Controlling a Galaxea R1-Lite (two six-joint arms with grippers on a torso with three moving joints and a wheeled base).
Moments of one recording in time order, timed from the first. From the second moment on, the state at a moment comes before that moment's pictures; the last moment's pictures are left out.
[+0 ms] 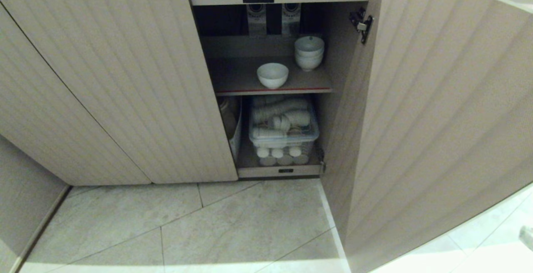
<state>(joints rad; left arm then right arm) 0.00 0.00 0.00 0.00 -0.01 -0.02 -0.12 0.54 -0.21 -0.30 0.60 0.20</state>
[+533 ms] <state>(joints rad) 0.00 0.00 0.00 0.00 -0.01 -0.02 -0.12 0.55 -0.20 -0.31 0.67 0.20</state>
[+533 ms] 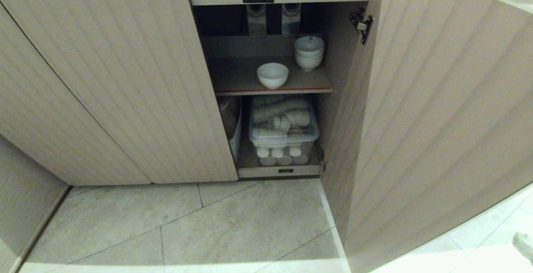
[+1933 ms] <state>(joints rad) 0.00 0.00 0.00 0.00 -0.01 -0.02 -0.22 0.64 -0.24 -0.32 0.76 0.16</state>
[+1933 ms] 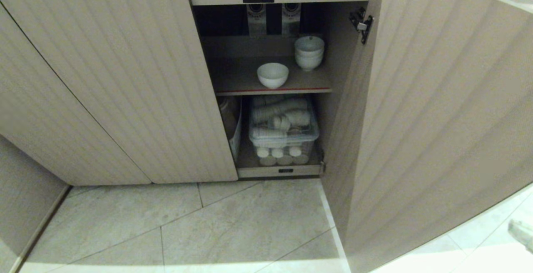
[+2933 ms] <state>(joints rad) 0.00 0.00 0.00 0.00 -0.01 -0.02 -0.24 0.72 -0.30 -0.36 0.79 0.12</state>
